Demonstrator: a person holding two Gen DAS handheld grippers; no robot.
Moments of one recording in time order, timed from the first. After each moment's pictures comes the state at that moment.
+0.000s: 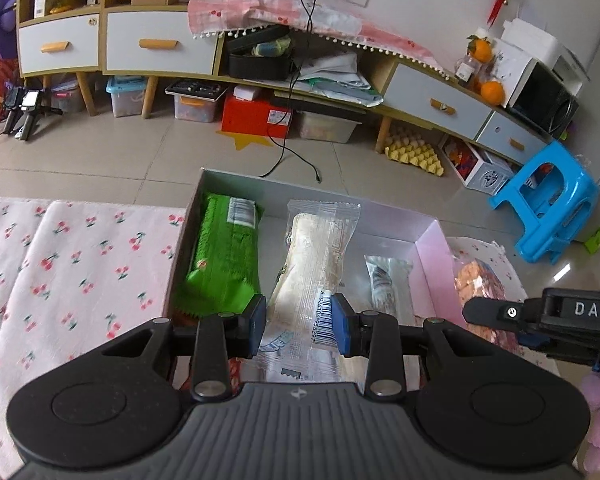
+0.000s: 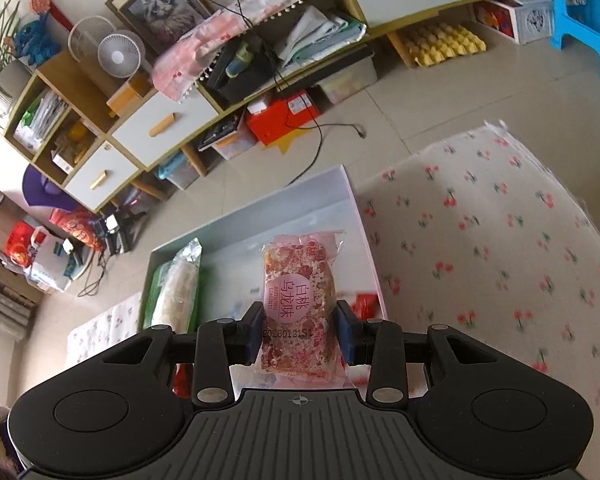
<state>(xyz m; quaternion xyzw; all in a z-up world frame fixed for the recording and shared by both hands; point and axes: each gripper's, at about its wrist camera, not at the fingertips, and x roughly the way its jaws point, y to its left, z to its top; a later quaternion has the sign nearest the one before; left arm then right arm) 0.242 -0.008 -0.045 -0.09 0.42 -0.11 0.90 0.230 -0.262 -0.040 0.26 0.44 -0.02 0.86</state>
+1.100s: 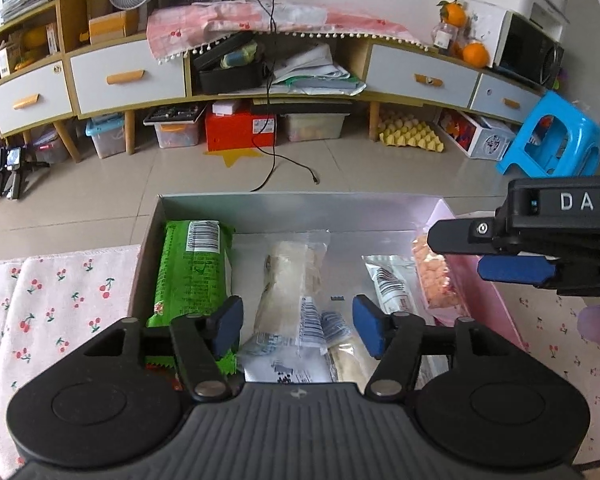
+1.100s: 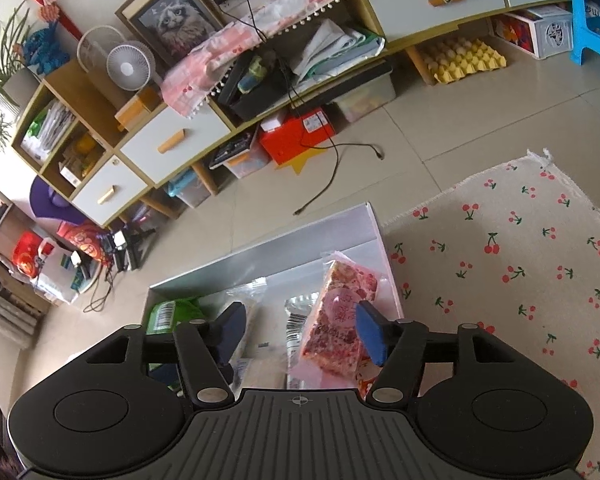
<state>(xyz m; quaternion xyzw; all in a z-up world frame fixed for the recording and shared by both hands) 0.251 -0.034 -0.051 0.01 0.40 -0.12 0.91 0.261 -0.265 -0.048 0.27 0.41 -0.01 0.87</state>
